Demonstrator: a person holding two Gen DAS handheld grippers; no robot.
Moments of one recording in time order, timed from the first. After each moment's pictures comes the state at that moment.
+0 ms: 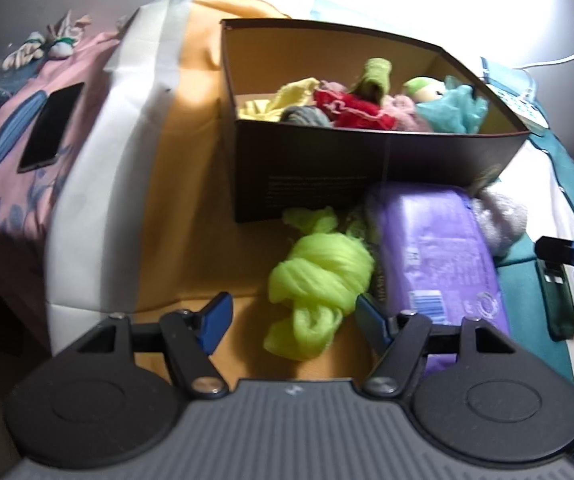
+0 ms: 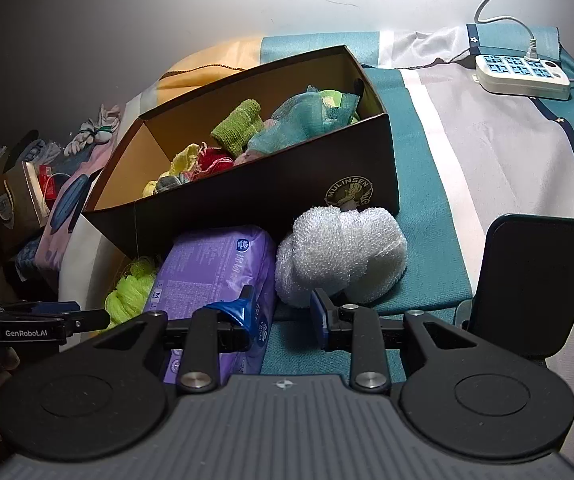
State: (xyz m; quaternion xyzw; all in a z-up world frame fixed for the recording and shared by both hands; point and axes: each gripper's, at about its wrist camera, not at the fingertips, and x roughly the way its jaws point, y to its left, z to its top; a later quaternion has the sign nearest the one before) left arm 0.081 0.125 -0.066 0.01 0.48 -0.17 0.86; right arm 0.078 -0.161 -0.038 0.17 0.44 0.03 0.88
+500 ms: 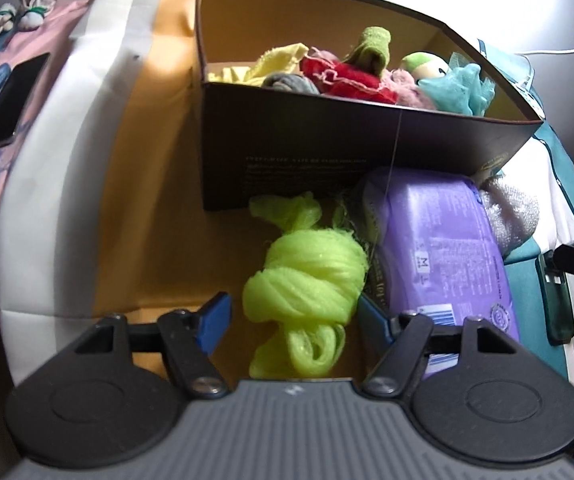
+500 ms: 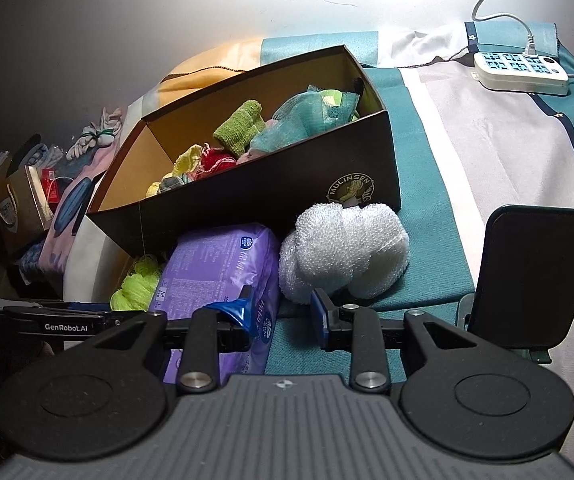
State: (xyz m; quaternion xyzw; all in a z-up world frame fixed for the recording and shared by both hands) left arm 0.113 0.113 -0.096 -0.01 0.51 -0.19 0.84; right arm 0.074 -0.161 -0.038 0.17 0.44 0.03 0.88
